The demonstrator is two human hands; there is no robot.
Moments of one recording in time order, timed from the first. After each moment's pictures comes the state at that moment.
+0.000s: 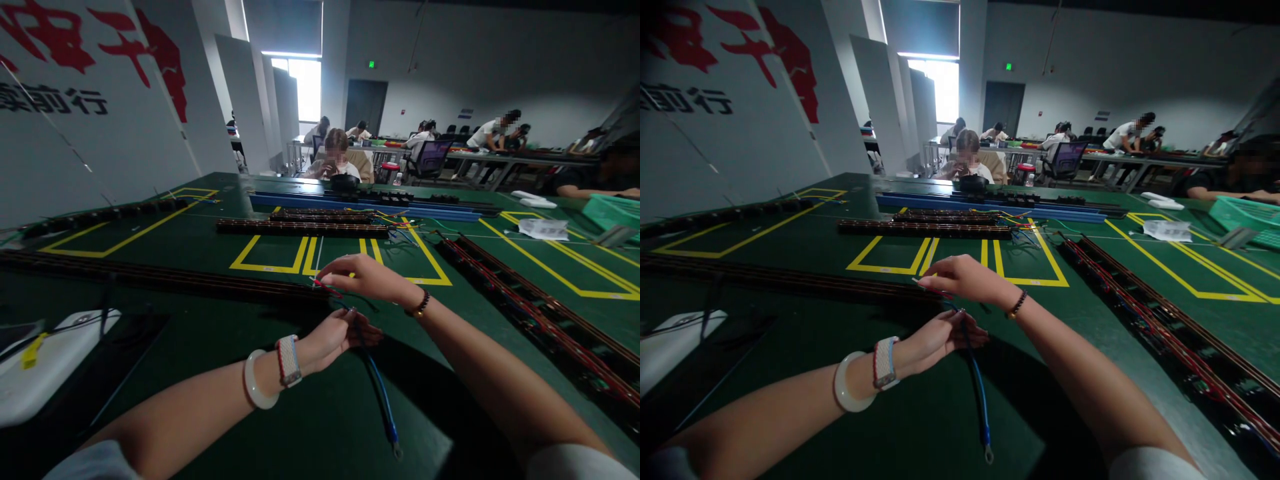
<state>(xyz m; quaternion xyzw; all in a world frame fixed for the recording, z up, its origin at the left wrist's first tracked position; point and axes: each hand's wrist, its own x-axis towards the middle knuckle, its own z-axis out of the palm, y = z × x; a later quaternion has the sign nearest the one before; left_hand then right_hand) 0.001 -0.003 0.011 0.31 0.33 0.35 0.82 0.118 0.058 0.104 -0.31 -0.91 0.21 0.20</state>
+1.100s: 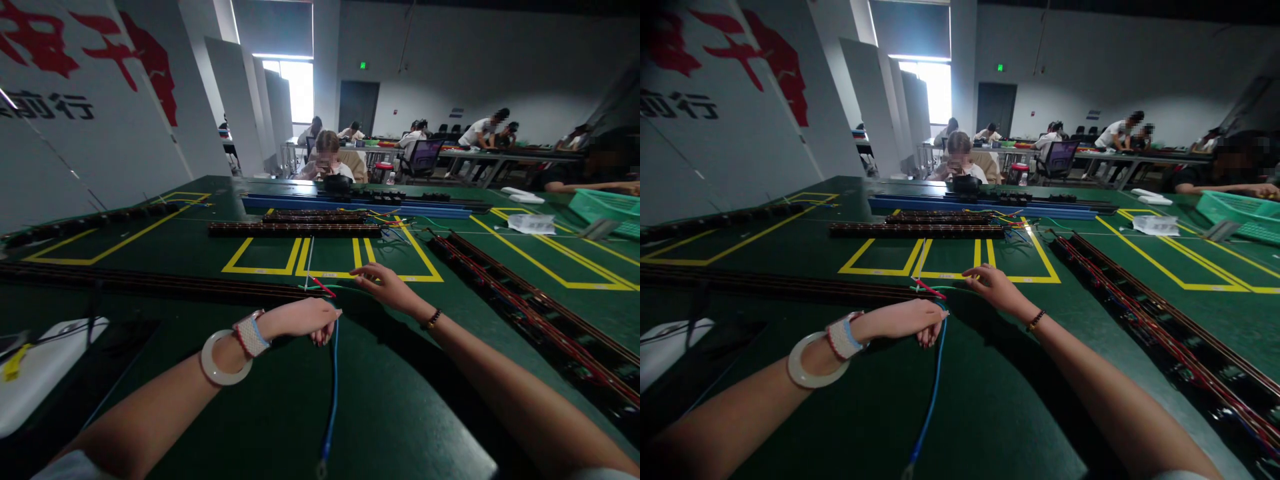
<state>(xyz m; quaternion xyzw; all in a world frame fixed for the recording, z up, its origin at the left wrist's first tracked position) -0.040 0.040 0.044 0.72 0.41 0.03 0.56 0.186 0.061 0.040 -0.45 -0.81 0.24 0.28</state>
